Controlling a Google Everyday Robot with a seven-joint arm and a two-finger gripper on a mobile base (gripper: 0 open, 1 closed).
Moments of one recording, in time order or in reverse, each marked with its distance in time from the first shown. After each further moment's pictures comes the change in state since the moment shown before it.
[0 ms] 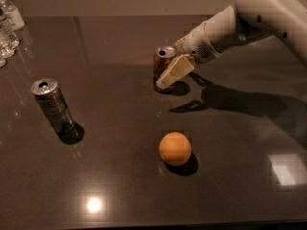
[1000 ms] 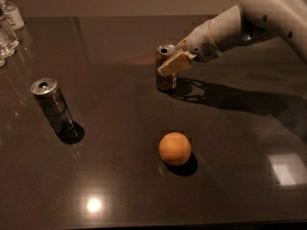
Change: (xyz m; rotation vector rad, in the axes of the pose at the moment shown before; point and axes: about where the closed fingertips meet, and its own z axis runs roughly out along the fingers) arm -0.005 -0.003 -0.004 -0.021 -0.057 0.025
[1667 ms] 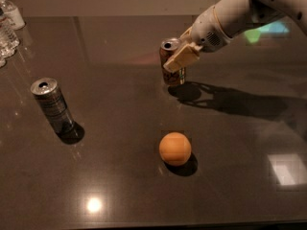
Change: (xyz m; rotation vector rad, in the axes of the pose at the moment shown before) arm -0.009 0.008 -0.031 0.008 0.101 -0.098
